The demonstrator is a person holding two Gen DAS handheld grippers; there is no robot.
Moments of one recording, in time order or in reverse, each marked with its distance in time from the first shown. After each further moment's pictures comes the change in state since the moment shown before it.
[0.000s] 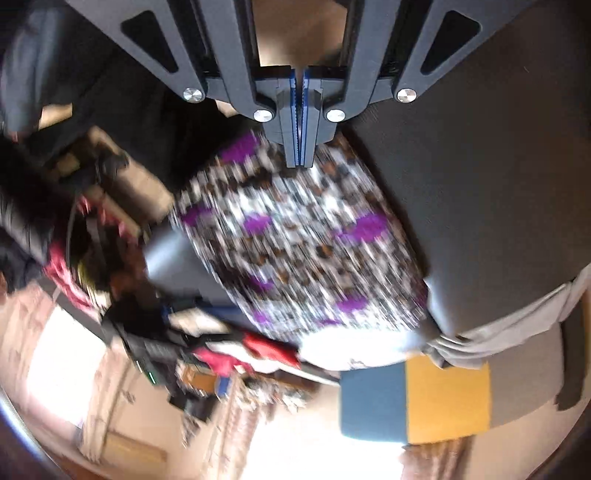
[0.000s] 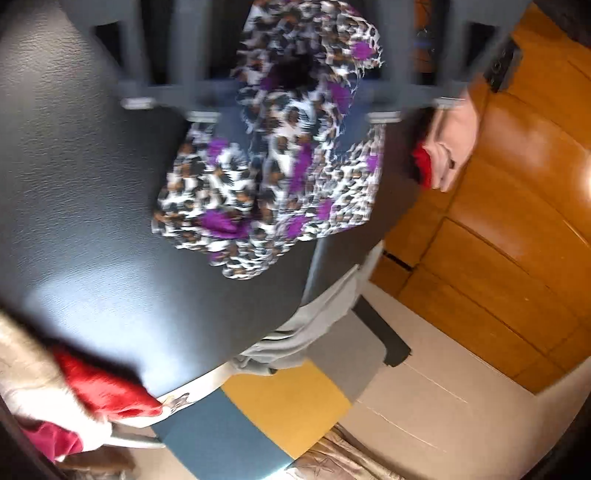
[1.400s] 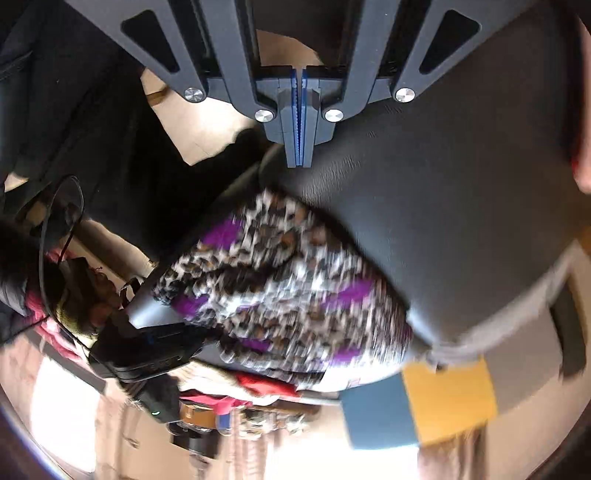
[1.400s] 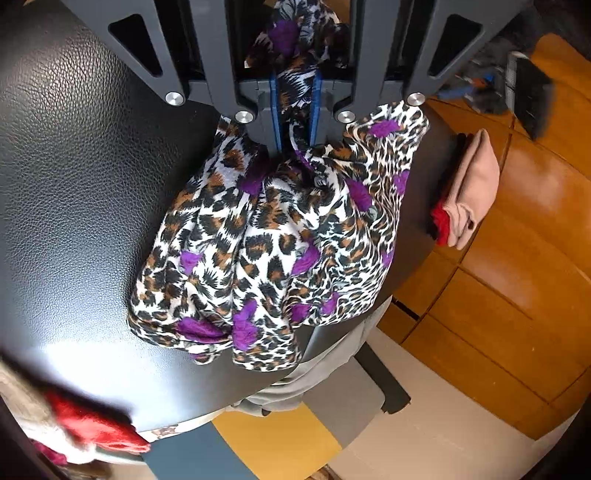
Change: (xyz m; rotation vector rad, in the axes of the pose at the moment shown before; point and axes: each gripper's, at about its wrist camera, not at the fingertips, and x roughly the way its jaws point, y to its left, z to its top) left arm -0.019 -0.012 -0.070 0.110 0.120 0.104; right arm 0.009 0.008 -0.061 -0.060 0.135 -0.043
